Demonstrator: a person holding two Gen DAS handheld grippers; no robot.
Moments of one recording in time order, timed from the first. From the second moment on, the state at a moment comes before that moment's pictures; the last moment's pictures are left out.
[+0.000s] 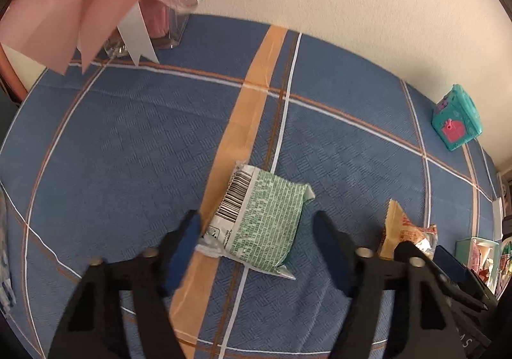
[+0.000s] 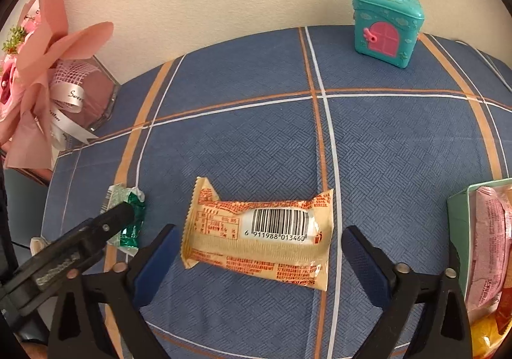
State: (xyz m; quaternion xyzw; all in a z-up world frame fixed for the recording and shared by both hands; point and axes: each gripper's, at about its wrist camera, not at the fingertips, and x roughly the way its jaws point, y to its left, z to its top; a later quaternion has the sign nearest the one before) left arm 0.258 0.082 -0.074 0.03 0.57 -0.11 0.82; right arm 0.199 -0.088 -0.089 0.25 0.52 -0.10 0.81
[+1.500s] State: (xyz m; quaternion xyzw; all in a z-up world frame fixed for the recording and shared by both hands) left arm 0.053 -0.014 0.022 -0.08 0.51 -0.16 0.84; right arm -0.010 -0.140 0.007 0.26 0.48 -0.13 0.83
